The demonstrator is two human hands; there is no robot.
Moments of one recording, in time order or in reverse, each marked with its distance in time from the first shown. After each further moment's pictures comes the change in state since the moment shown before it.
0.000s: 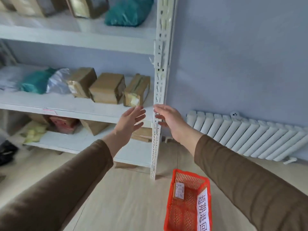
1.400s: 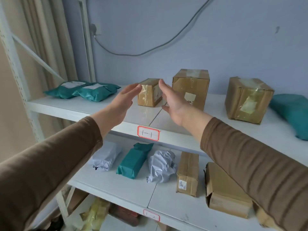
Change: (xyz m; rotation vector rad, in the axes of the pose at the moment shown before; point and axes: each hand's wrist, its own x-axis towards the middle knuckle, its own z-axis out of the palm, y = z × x) left_hand 0.202 0.448 -0.596 0.305 0.136 0.509; right_hand 0.282 -0.374 0.613 -0.006 -0.241 -0.406
